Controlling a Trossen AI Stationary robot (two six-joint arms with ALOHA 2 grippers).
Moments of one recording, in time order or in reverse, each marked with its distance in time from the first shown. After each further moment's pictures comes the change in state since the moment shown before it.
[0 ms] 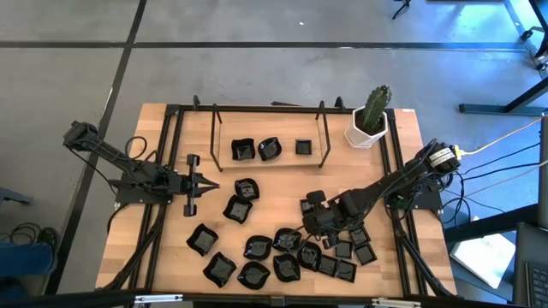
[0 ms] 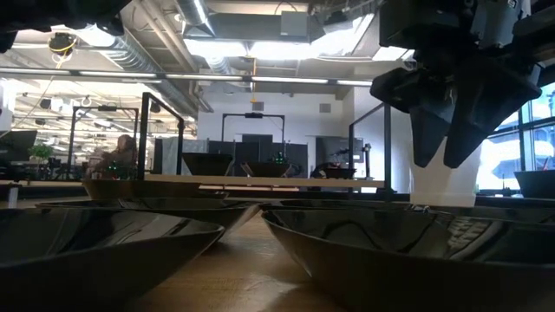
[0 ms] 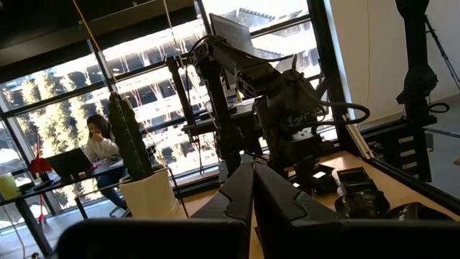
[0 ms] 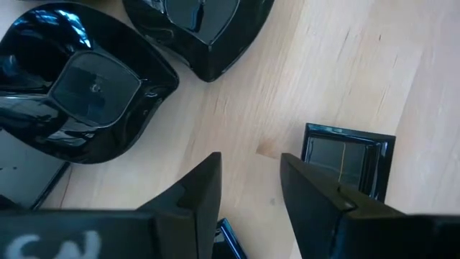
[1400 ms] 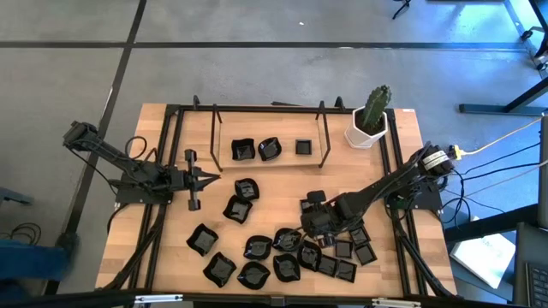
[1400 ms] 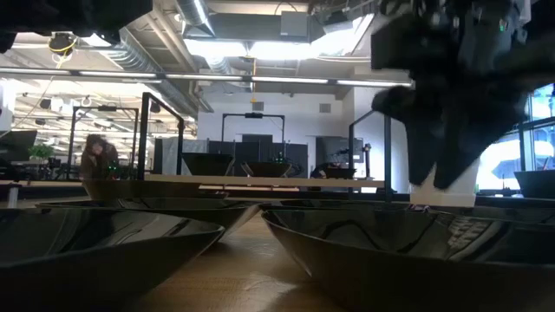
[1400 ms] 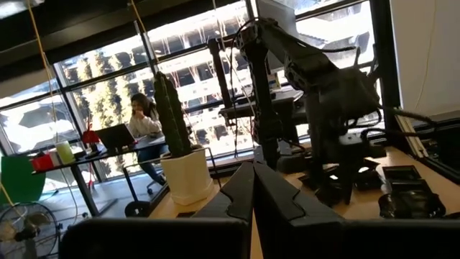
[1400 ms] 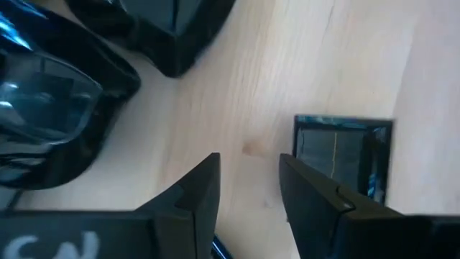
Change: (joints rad) left arm 0.000 0.000 0.000 -0.001 -0.169 -0.021; right arm 0.000 0.061 0.000 0.008 0.054 0.091
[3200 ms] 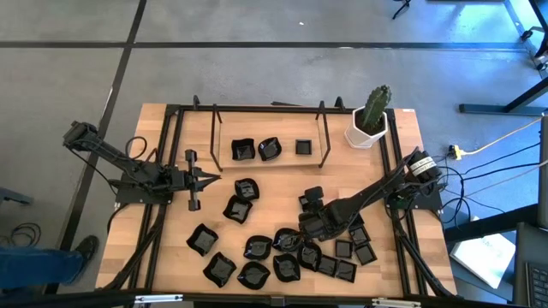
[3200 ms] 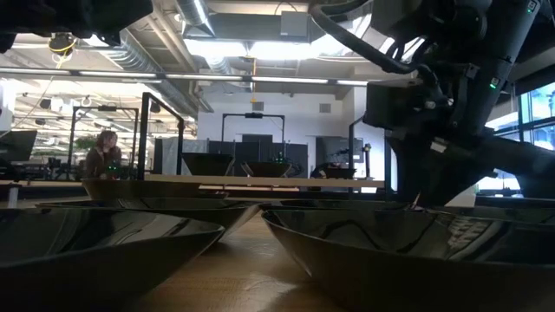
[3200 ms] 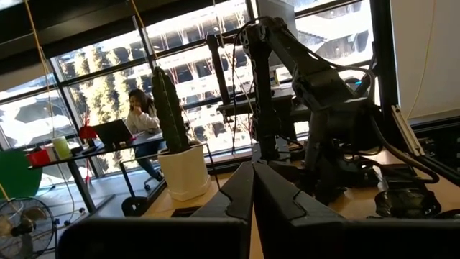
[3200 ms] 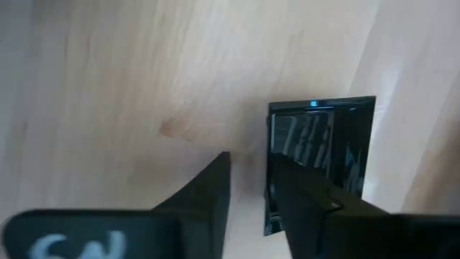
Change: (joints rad) left arm 0.000 0.000 0.000 -0.015 0.001 -0.020; right arm -0.002 0.133 0.010 -0.043 0.248 -0.110
